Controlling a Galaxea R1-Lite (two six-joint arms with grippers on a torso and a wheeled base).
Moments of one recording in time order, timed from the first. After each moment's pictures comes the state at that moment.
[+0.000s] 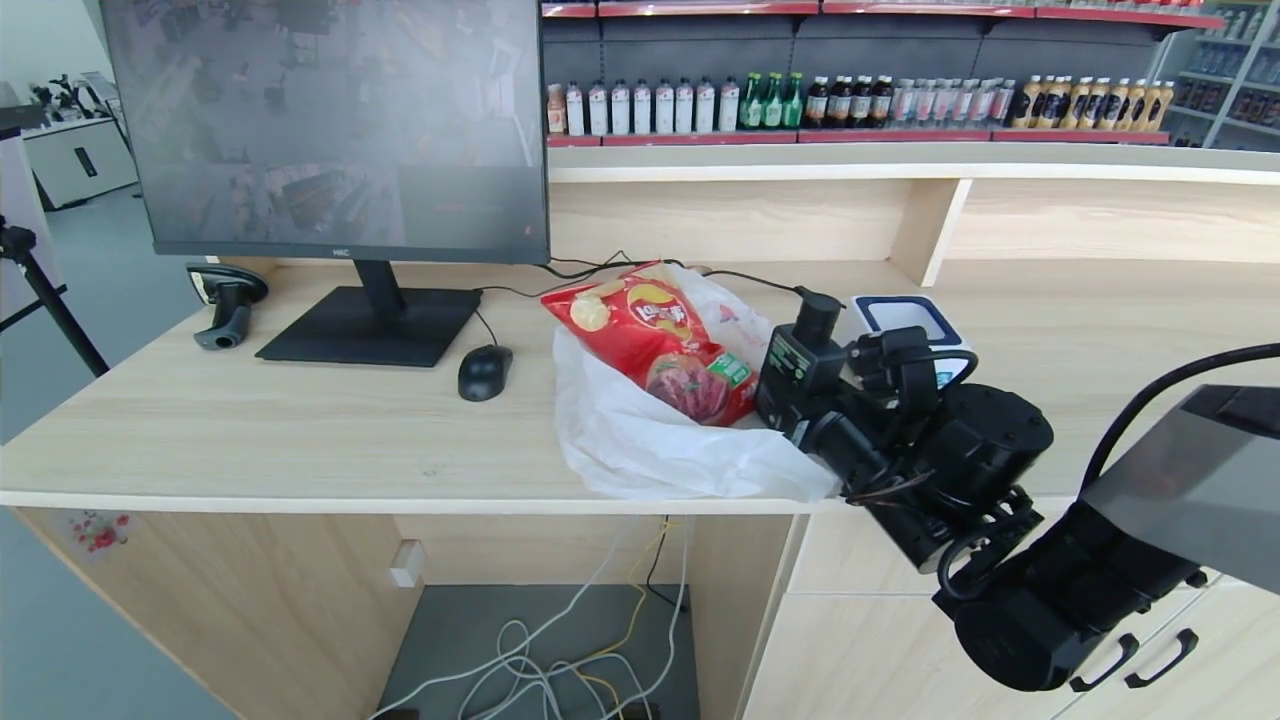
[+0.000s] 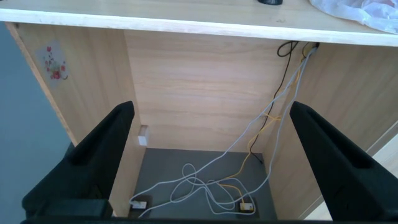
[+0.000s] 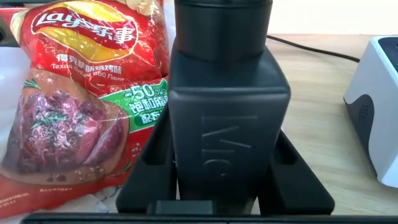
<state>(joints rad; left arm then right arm) 0.00 0.00 0.00 0.00 0.00 0.02 0.52 2.10 -0.71 -1.57 -0.16 0.00</state>
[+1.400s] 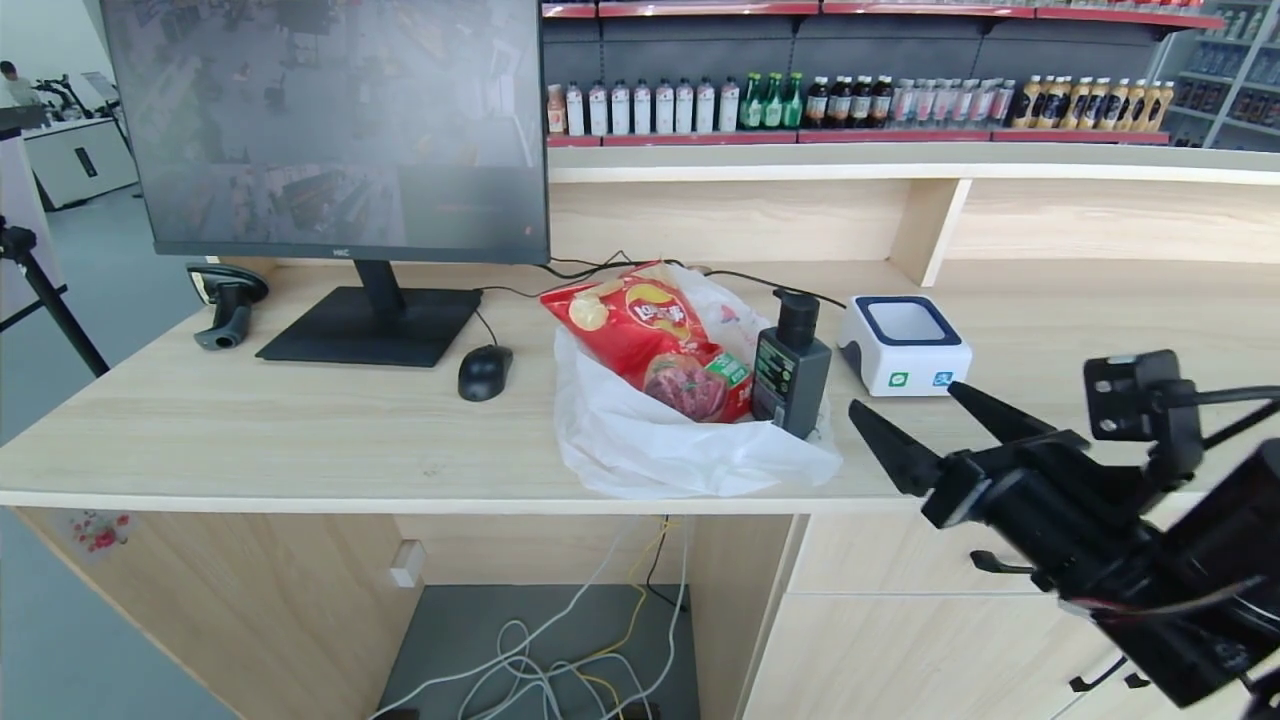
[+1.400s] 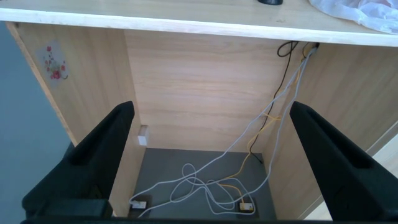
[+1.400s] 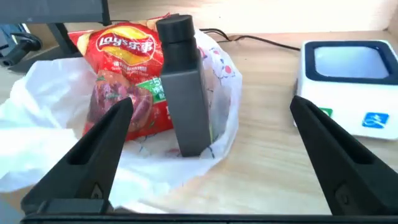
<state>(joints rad) 0.00 0.00 0.00 0.00 0.00 0.02 0.51 1.65 -0.23 -1.57 -0.15 0.05</state>
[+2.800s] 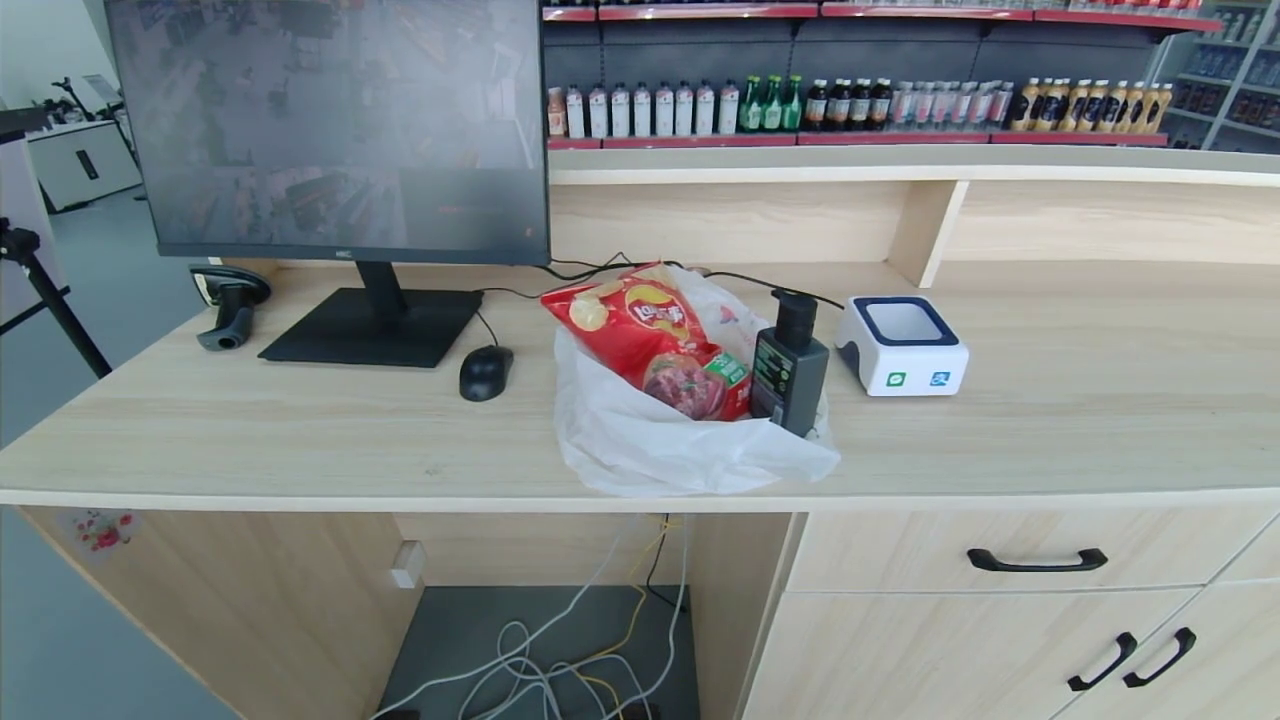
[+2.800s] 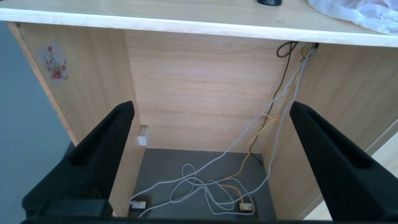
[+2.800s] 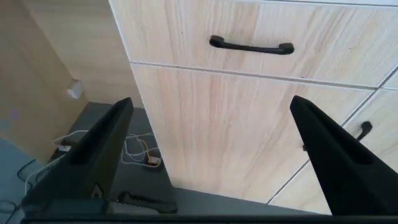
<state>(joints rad) 0.00 0.00 0.00 0.00 0.00 0.02 0.08 0.11 0.00 0.00 0.04 -0.02</state>
